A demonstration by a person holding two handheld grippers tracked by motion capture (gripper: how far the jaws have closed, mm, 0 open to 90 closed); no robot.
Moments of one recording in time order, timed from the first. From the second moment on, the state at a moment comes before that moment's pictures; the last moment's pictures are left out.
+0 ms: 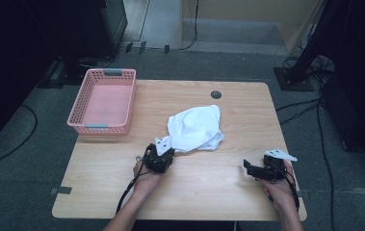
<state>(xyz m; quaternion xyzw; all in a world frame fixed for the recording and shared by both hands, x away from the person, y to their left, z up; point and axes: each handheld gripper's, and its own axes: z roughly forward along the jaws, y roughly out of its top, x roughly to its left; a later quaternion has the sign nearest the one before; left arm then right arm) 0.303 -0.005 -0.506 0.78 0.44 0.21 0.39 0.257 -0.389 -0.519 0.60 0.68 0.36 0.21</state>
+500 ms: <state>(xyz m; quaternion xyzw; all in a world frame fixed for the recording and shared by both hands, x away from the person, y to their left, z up) 0.305 0.019 -0.499 0.75 0.47 0.25 0.39 0.258 -0.390 -0.521 0.61 0.68 0.35 0.21</state>
